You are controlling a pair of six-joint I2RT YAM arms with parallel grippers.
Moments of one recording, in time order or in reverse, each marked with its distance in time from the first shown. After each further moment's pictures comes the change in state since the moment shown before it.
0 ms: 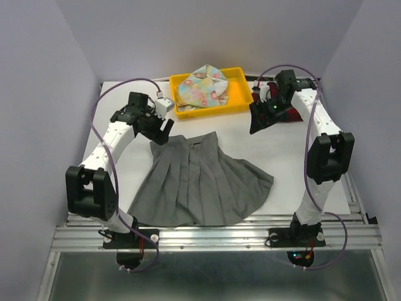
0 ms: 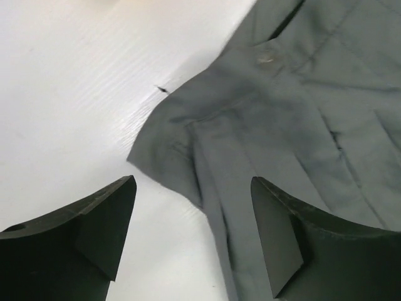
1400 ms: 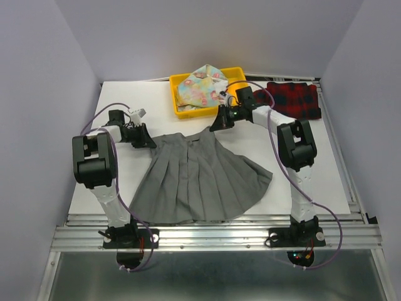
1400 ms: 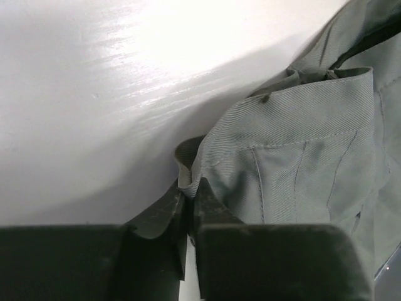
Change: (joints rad) left arm 0.353 0.382 -0.156 0.385 0.437 -0.339; right arm 0.216 0.300 -0.193 0.943 -0.289 0.637
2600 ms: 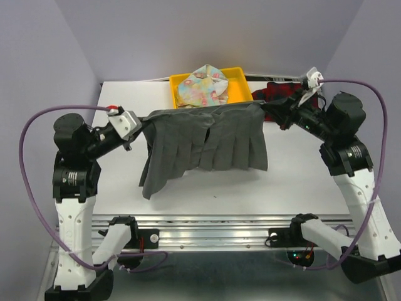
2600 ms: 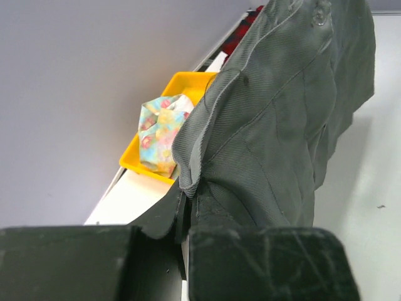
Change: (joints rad) left arm -0.137 -1.060 0.205 -0.286 0.130 0.475; right arm -0.112 -1.257 -0.398 -0.026 0.320 -0.227
